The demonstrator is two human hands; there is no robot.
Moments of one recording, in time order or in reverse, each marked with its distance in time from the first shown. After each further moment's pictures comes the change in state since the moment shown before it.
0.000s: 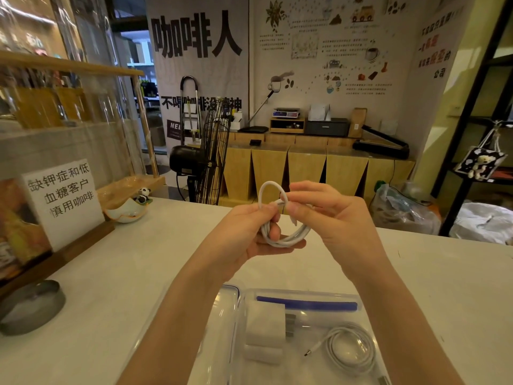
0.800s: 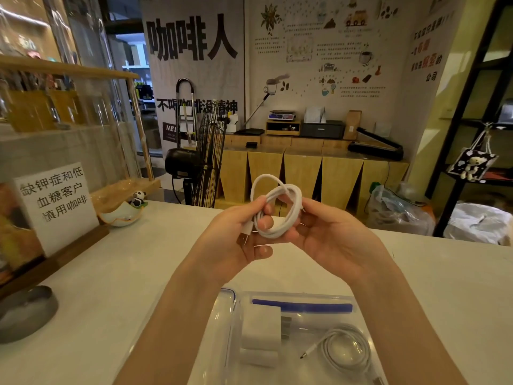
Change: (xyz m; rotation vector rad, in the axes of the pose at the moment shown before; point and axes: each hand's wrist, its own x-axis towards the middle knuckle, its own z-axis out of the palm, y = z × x) left_hand -0.002 0.001 -0.005 -0.271 -0.100 -0.025; right_hand 0.007 0.007 -0.007 0.736 -0.139 0.512
